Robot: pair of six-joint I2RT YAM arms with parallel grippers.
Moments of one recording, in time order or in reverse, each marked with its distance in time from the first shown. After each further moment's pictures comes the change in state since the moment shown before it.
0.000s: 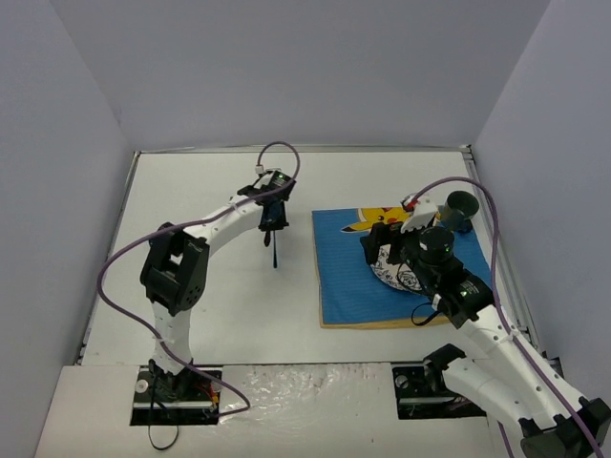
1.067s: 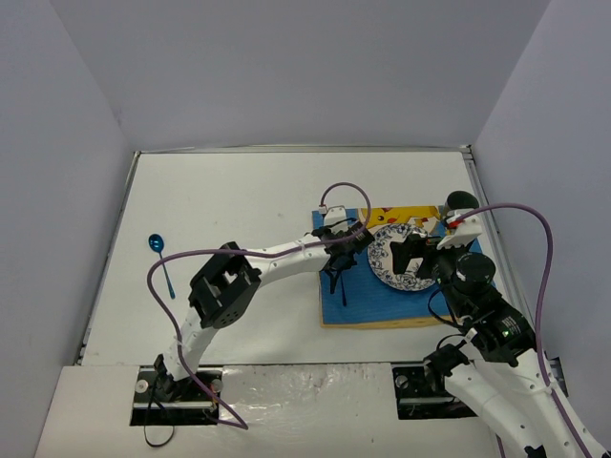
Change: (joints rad) left arm -0.435 0.168 0.139 -0.008 -0.147 -0.452; right arm 0.000 -0.264 0.067 -0.247 0.159 0.024
